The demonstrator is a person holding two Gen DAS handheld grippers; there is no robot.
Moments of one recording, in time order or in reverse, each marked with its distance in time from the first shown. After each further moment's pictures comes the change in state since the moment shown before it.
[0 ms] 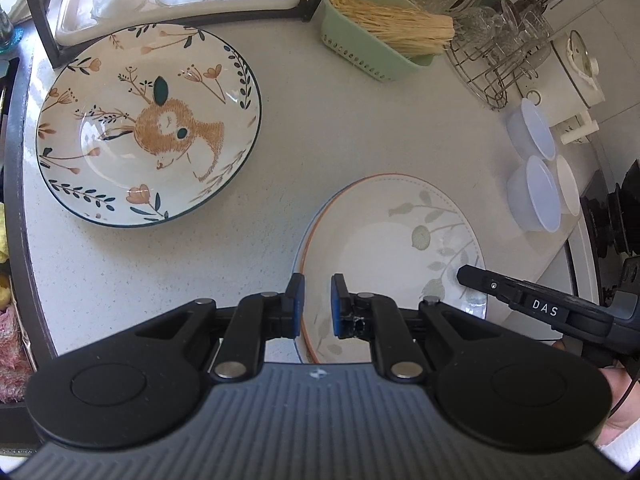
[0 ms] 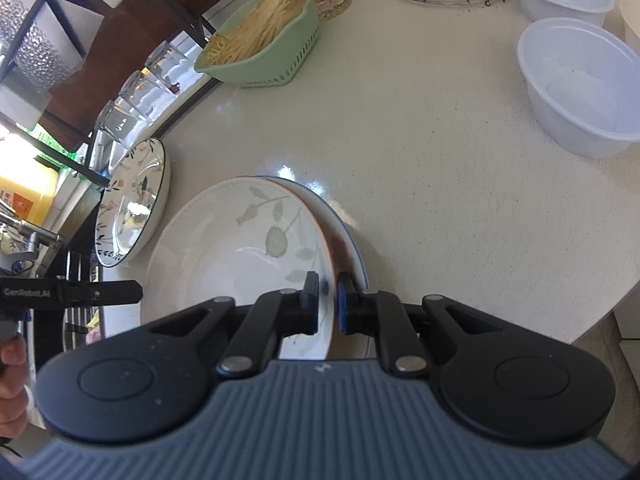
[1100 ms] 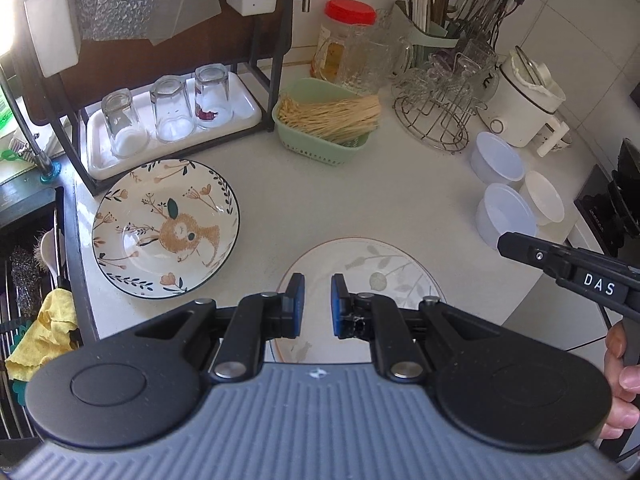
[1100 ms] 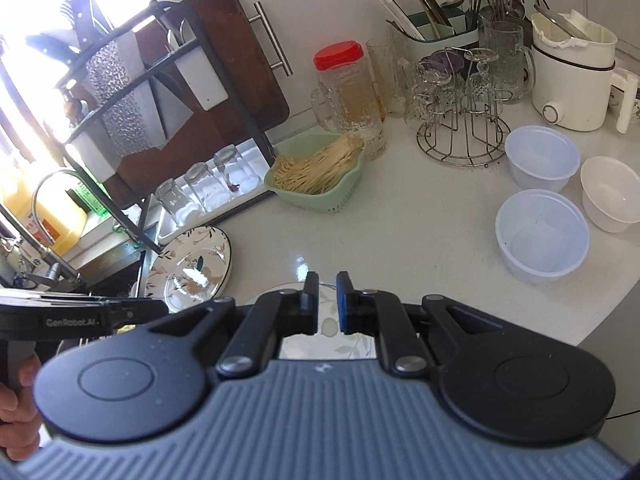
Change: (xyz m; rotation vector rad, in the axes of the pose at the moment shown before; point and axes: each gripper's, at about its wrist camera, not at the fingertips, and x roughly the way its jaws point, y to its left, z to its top) left arm -0.093 -0.078 -0.024 0.198 -0.252 0.134; right arm -0.114 0.054 0.003 -0.127 -0.310 -0.011
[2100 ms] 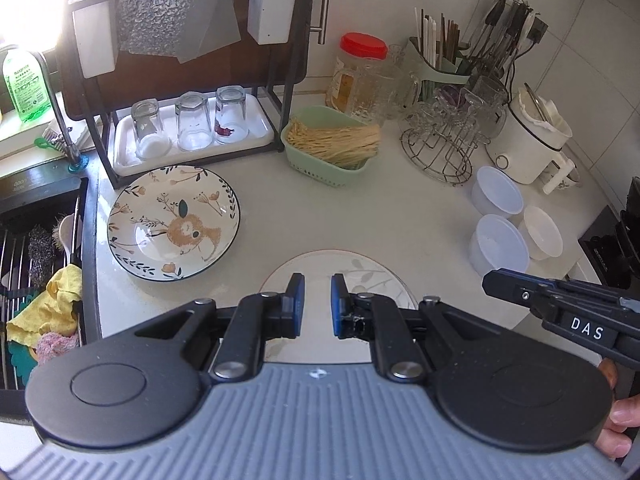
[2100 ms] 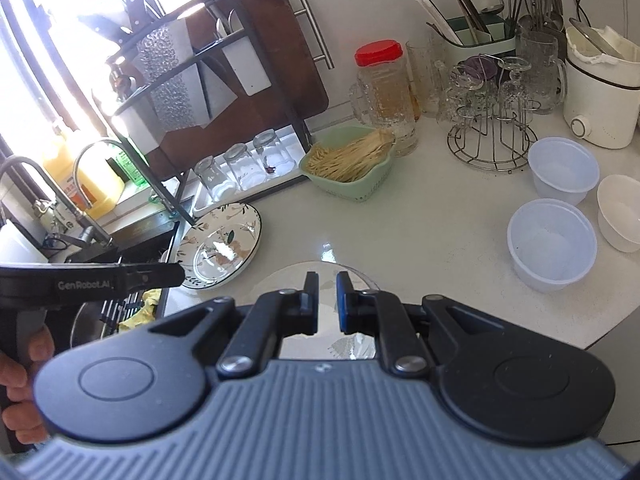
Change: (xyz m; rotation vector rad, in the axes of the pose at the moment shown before) left arm -0.032 -0.037 -0.024 -0.107 -0.103 0.070; right arm -0.020 -0.011 -0.003 -0.106 0.051 0.127
